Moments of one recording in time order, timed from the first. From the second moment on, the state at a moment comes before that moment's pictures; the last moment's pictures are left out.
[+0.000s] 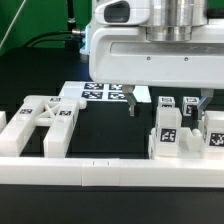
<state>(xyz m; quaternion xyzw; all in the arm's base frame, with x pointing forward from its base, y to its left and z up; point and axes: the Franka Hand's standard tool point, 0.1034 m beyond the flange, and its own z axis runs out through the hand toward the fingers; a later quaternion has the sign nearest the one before) 0.642 0.050 0.083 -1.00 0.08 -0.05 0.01</state>
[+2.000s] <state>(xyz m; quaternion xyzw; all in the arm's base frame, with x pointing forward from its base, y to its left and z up) 0.642 0.053 0.080 -0.80 0.60 -0.03 0.05</state>
